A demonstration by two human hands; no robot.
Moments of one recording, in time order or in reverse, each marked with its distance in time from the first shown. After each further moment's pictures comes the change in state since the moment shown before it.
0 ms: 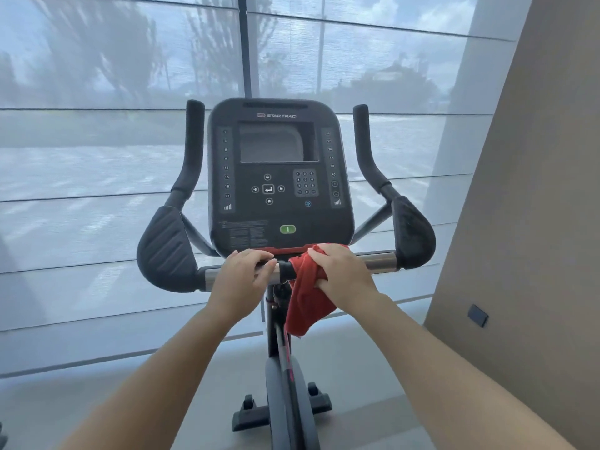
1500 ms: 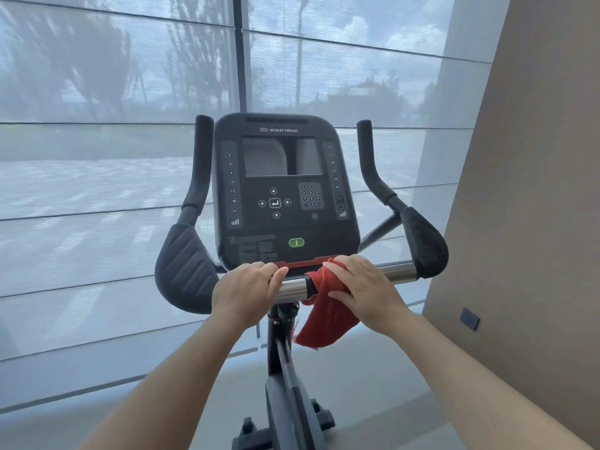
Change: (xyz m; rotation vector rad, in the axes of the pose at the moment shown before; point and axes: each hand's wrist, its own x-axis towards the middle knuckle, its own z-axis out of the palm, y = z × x) left_hand 0.022 -0.045 -0.013 0.401 -0.080 0.186; right_hand -0.005 0.003 0.013 -0.127 0.062 -0.066
